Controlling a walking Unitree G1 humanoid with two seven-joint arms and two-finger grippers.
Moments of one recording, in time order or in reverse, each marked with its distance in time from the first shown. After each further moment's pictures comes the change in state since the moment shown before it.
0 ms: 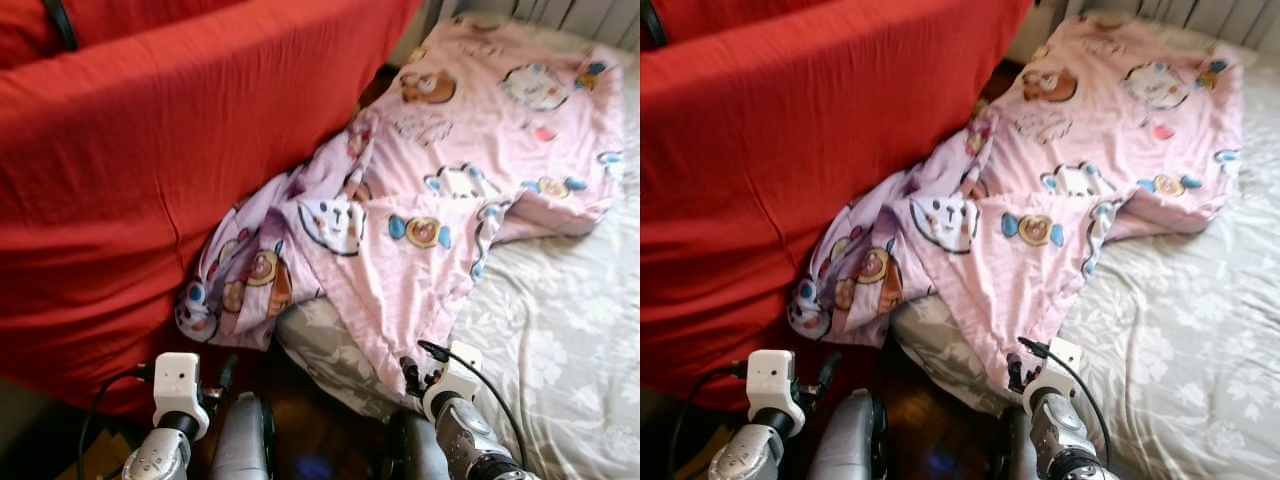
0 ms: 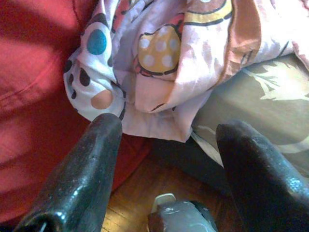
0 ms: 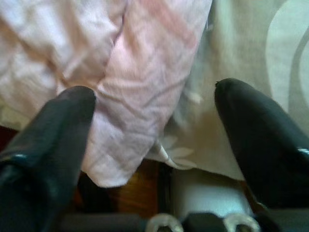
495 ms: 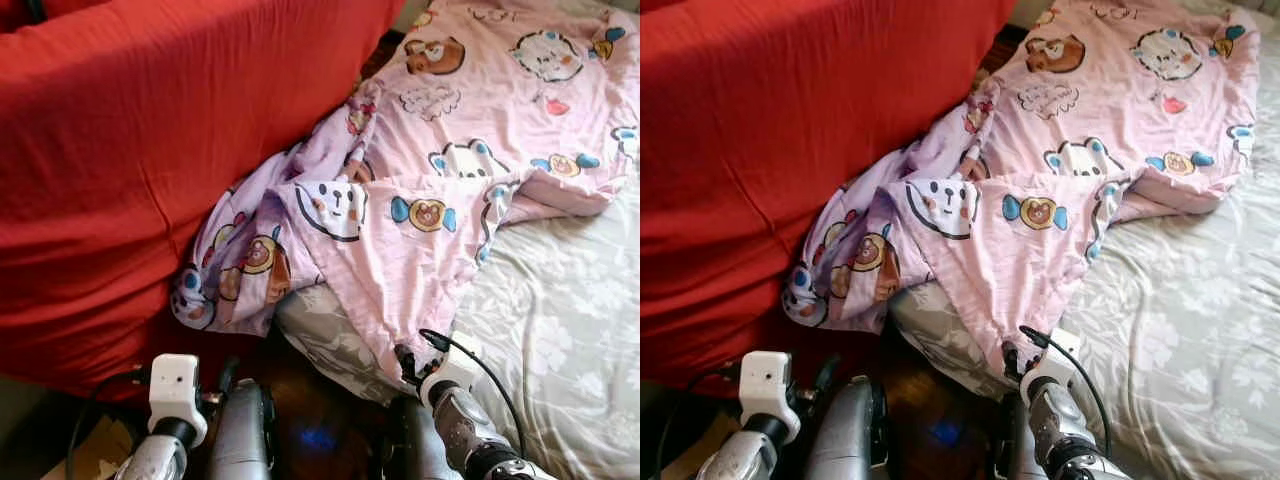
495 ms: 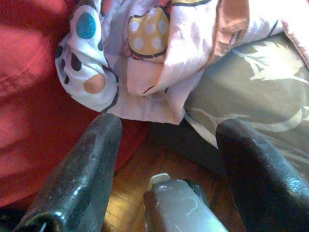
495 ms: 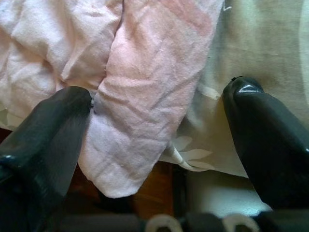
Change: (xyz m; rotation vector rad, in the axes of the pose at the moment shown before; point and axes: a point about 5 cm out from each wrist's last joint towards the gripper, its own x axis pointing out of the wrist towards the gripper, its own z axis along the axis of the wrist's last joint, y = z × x) left arm -0.020 -0.007 0.013 0.014 0.007 -0.019; right arm 0.003 0.010 0.012 0.056 -0.019 0.078
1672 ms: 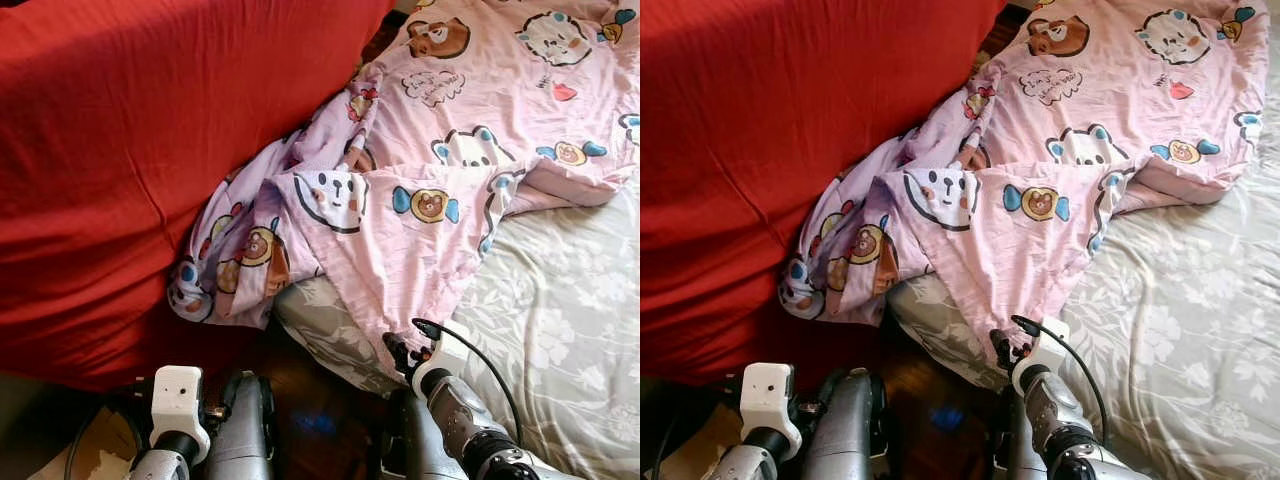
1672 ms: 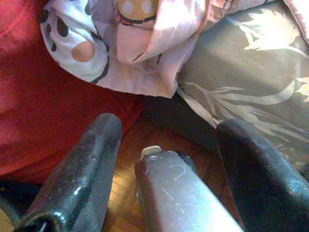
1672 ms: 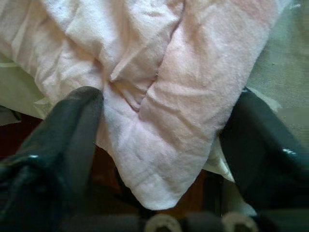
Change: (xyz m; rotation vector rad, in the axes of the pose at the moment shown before) left arm -0.015 -0.007 -0.003 -0.013 0.062 -0.001; right arm 0.003 0.015 0.010 0.009 -0.001 0.140
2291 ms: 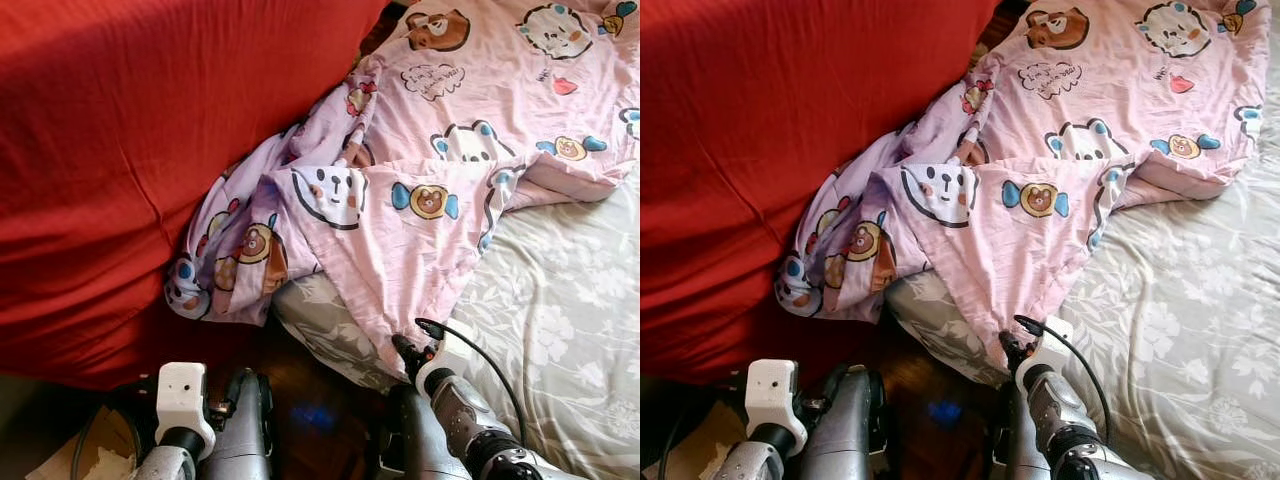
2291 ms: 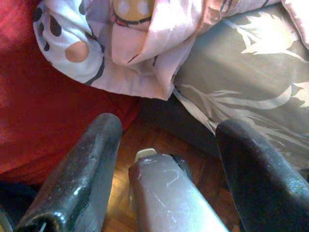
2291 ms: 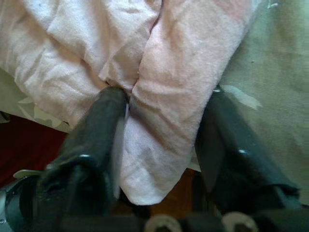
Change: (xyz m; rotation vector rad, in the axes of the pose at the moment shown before) left arm 0.005 -0.005 0.004 -0.019 -0.017 0.006; right arm -0.001 -0.005 0.003 -0.011 -0.005 -0.012
